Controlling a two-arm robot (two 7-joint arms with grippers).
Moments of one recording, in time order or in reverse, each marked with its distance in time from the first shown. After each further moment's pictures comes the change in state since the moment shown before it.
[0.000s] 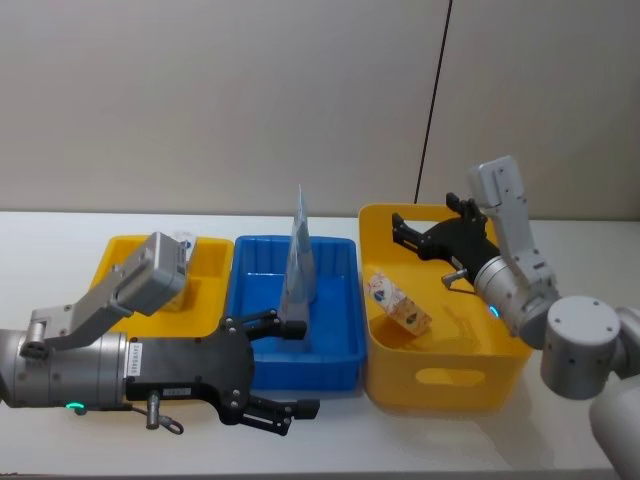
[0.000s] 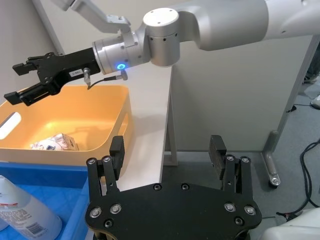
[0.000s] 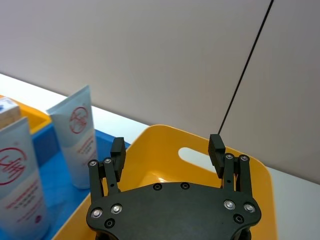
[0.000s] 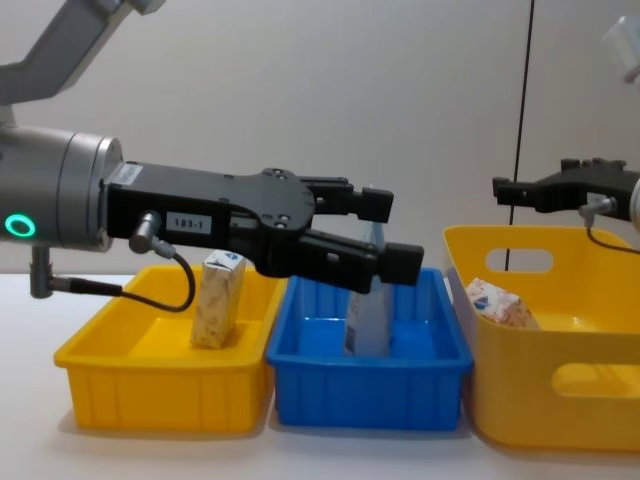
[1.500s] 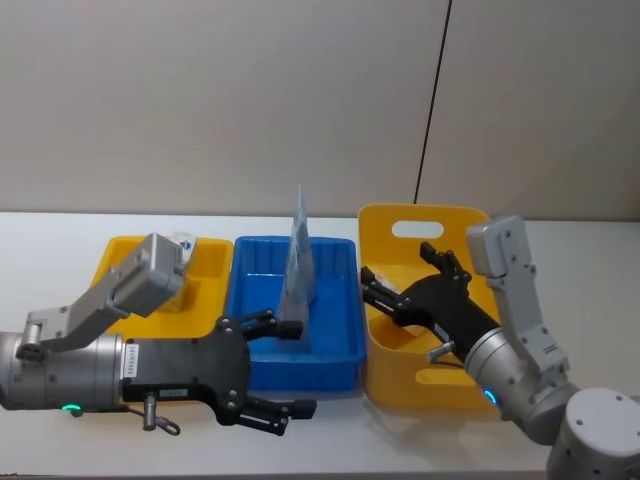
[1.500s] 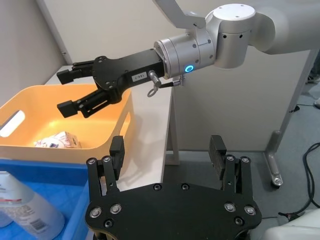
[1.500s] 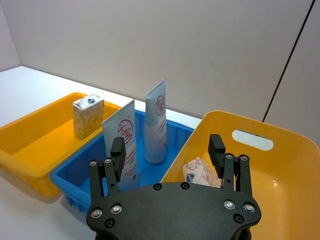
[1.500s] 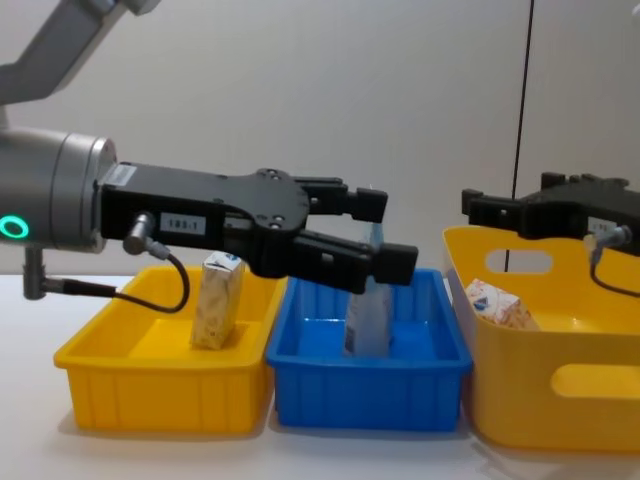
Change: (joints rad) left arm 0.010 0.010 -0.005 -0.012 -0.002 0.000 0.012; right arm -0.378 0.062 0.045 -0.549 0.032 0.130 -0.036
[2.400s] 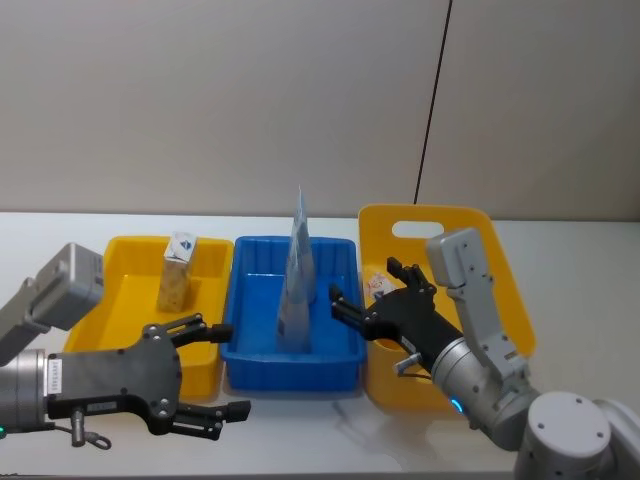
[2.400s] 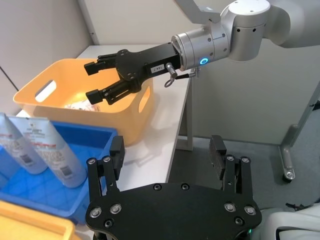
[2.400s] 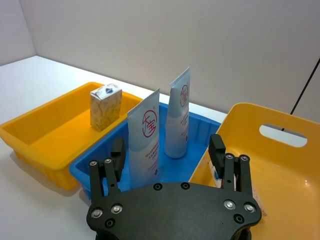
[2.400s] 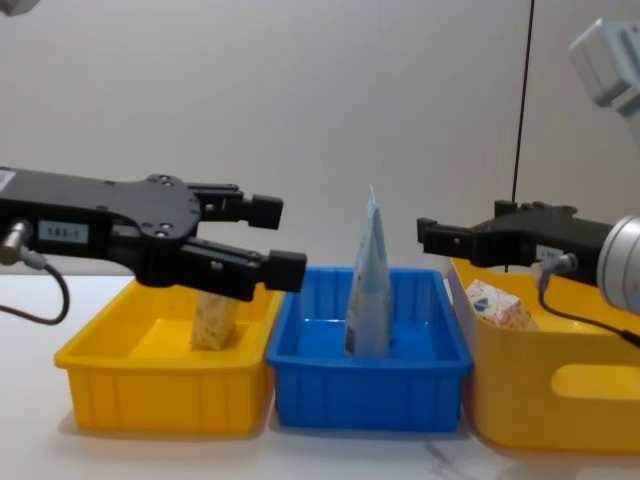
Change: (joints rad) left arm 0.110 0.145 -0.078 -0.109 -0.044 0.016 0.077; right arm 0.027 -0.060 -0.033 0.067 -0.034 0.006 0.030
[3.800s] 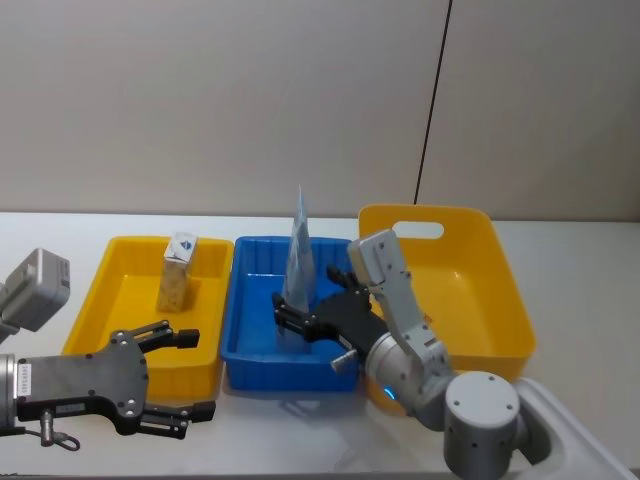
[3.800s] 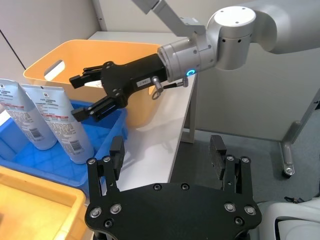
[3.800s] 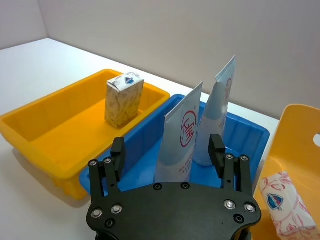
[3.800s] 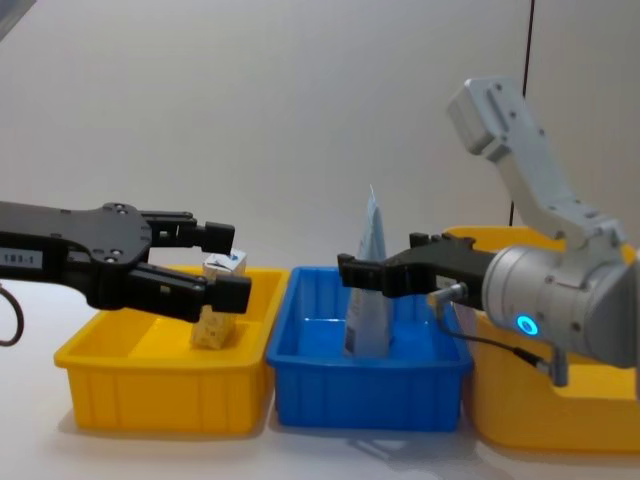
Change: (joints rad) left arm -0.017 0.022 0.003 0.097 -0.027 -0.029 -0.033; right arm 0.162 -0.148 -0.063 0.302 -0.082 -0.064 0.044
